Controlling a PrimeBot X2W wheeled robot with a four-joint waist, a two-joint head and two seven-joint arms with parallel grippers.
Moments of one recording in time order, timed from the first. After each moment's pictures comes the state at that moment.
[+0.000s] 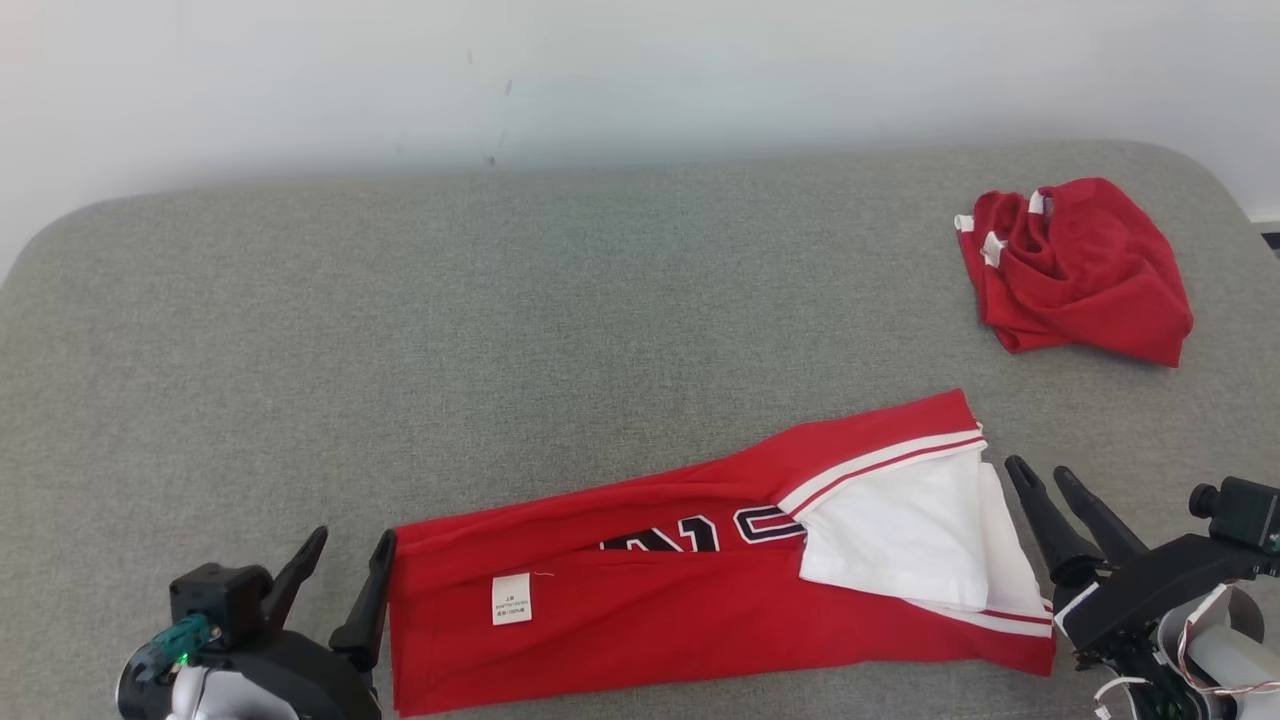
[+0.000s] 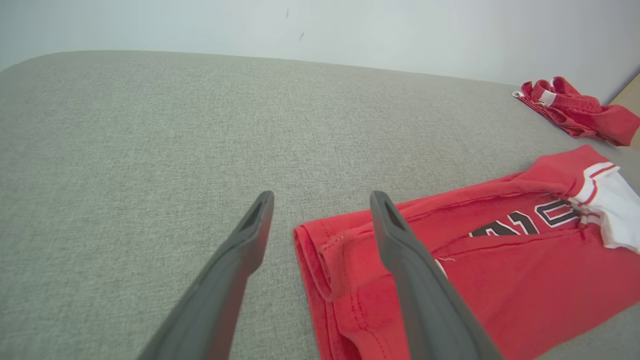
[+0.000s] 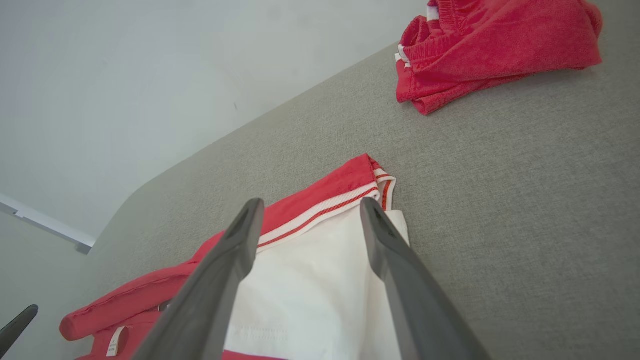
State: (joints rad) left arm -0.30 0.42 -0.60 0.46 -0.82 0.00 -0.23; right arm -0.42 -0.60 0.84 0.39 1.35 0.09 -0.23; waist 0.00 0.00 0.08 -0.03
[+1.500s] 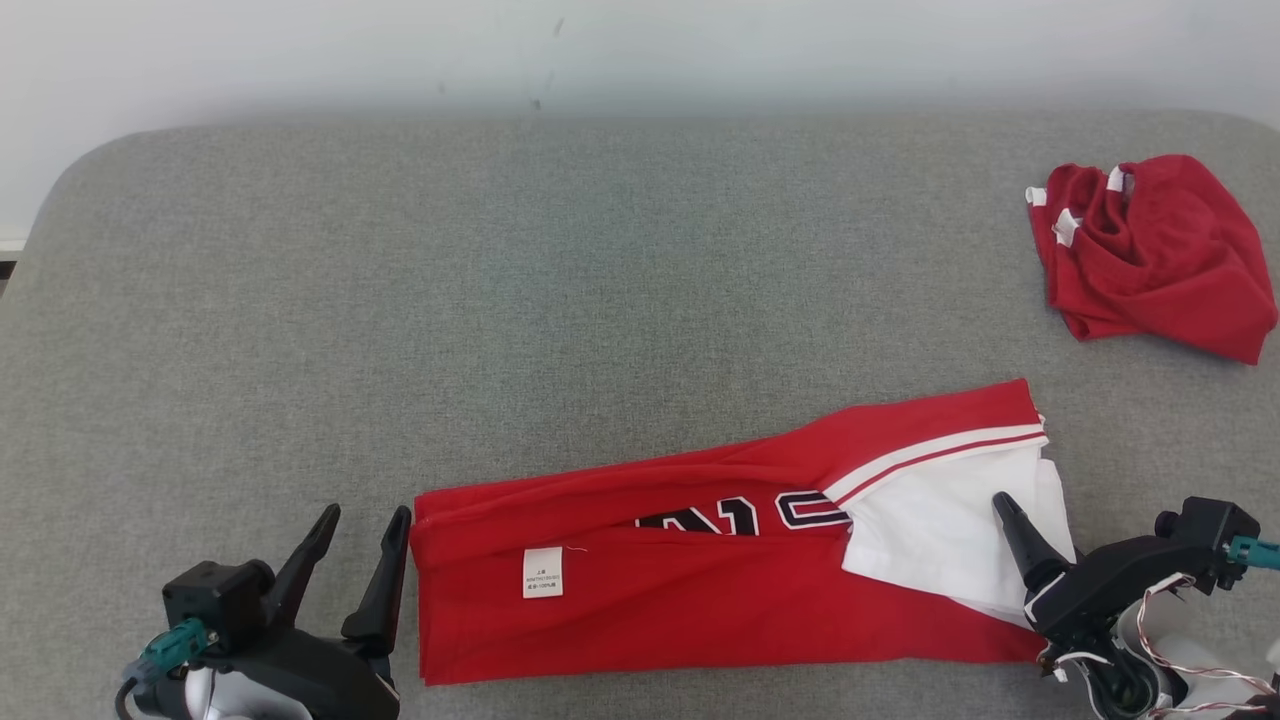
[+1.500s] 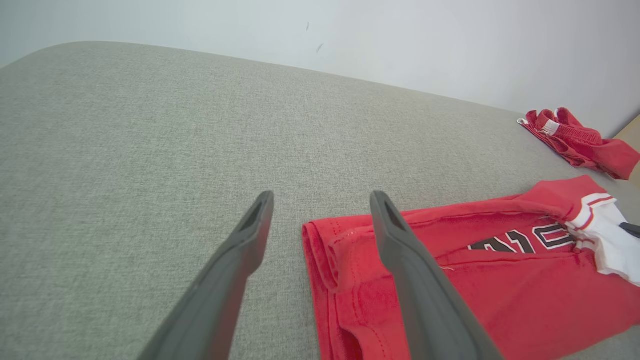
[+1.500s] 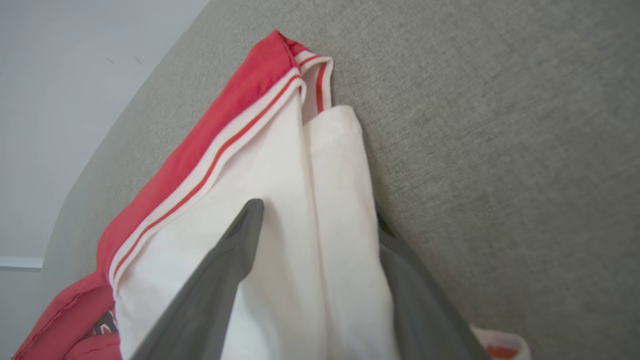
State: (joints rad) left arm -0.24 0.41 -0.55 0.31 -0.83 0.05 -0.25; right arm -0.48 -0.41 0.76 0.71 1.46 0.04 -0.09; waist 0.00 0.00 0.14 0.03
